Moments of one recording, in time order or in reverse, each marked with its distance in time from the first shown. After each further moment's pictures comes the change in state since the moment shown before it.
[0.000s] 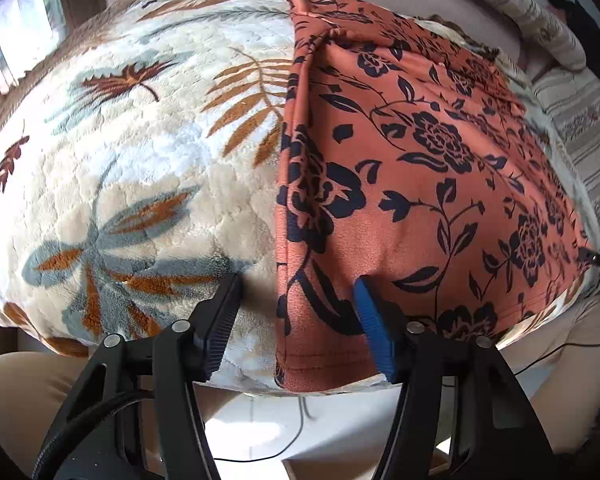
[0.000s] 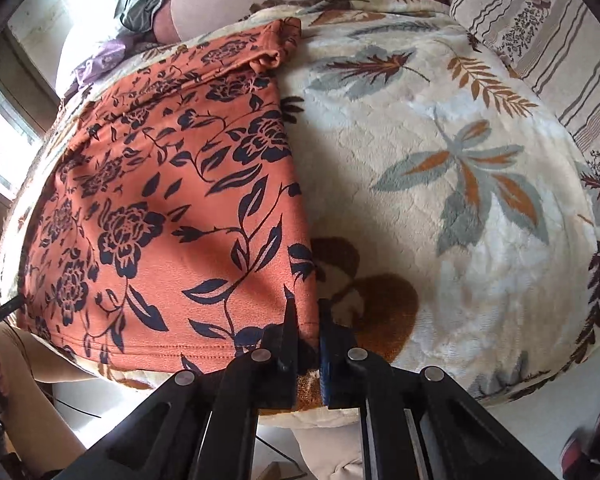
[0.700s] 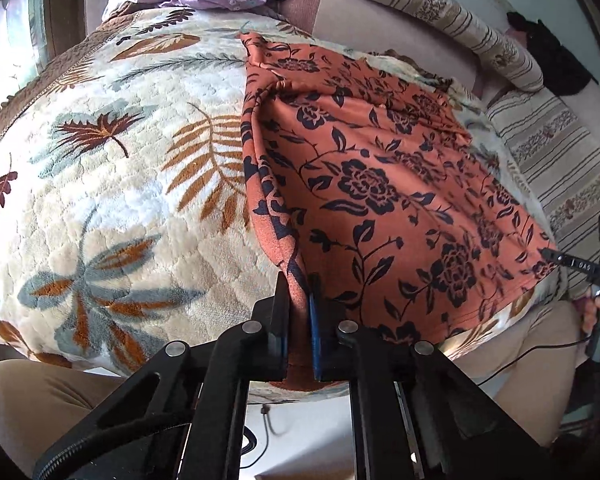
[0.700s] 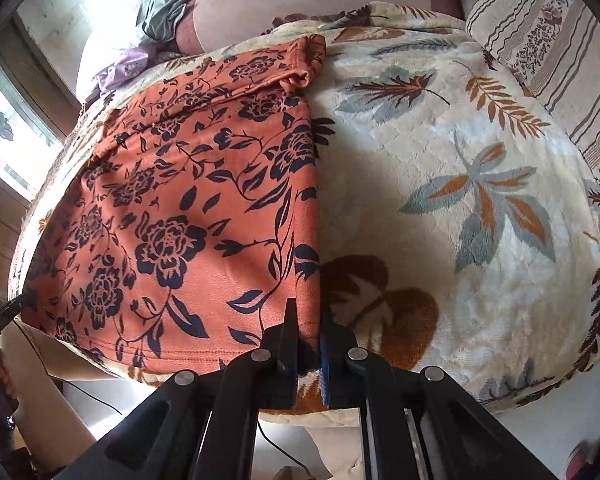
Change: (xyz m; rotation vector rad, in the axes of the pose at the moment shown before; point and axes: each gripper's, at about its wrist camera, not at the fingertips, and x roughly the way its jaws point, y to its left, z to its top) left arm -0.050 -0.010 0.016 -0.041 -0.112 -0.188; right arm -0.032 0.015 0.008 -0.002 -0.060 0.086
